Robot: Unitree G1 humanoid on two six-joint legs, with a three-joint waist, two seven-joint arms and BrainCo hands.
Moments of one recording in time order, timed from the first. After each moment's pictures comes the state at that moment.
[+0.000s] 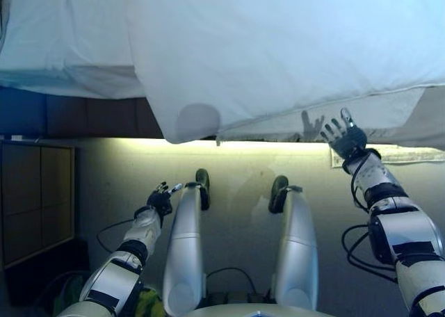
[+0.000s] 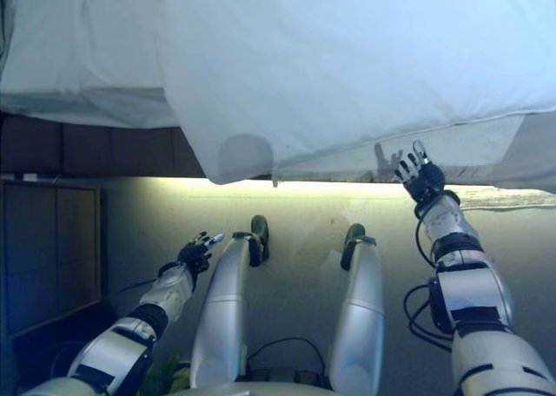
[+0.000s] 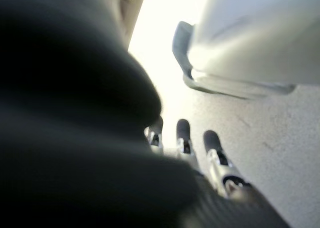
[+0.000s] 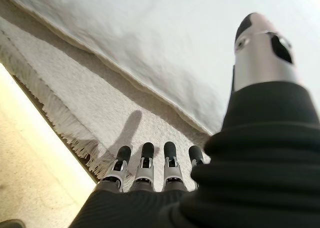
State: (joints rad) left arm -0.42 0.30 -0.34 1.08 -0.74 -0.14 0.05; right arm -0.85 -0.57 0.10 1.20 1.17 0.08 0.18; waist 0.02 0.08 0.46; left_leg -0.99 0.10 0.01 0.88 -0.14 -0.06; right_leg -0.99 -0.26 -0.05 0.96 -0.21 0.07
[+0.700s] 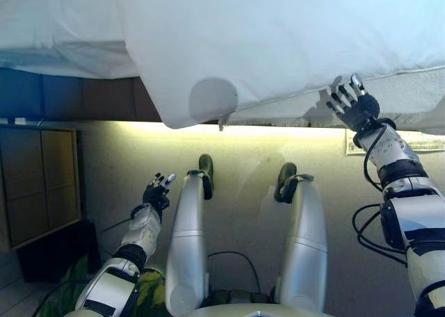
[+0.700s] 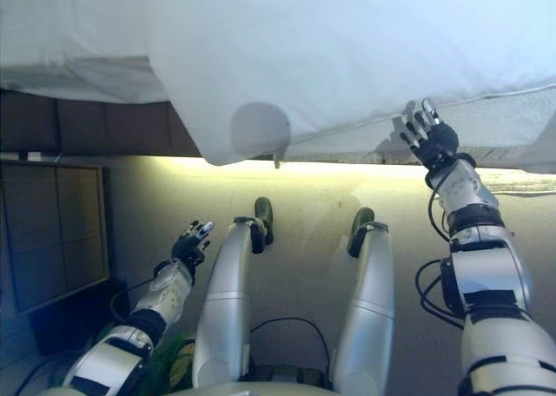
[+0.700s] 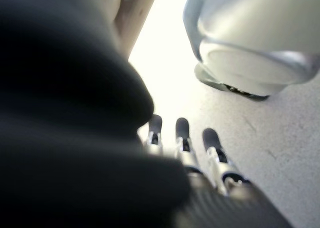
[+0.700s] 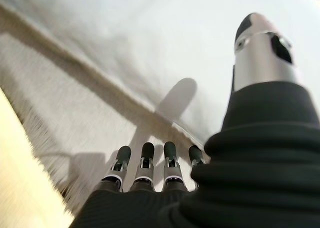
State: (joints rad) left arm -0.34 0.31 -0.30 0.92 -0.86 -0.21 0.08; right arm -0.97 -0.64 0.13 1.10 1.19 0.14 0.19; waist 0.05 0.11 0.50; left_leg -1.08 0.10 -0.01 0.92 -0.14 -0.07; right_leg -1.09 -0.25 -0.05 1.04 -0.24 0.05
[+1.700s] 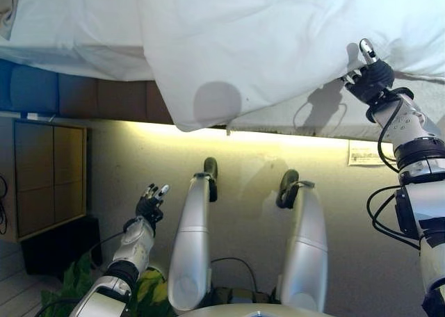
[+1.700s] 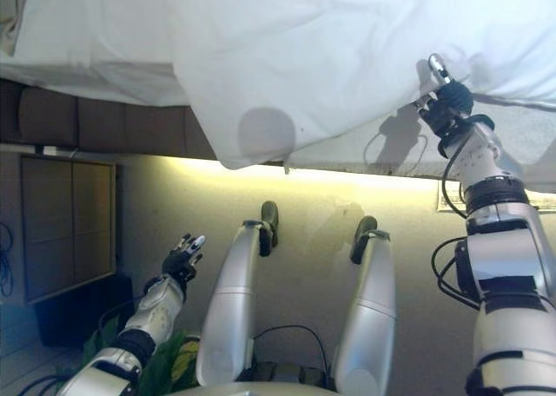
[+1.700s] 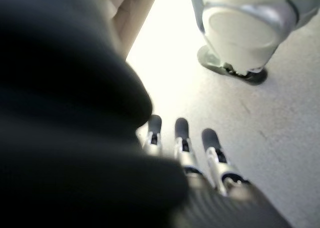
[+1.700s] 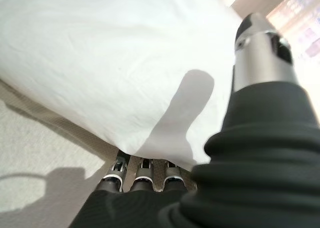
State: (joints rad) left arm -0.21 0.34 -0.29 0.85 -0.85 -0.20 0.07; right arm -1.08 -0.72 0.23 1.06 1.16 0.18 0.20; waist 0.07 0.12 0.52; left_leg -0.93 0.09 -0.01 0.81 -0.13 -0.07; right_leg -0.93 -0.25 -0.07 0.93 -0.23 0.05
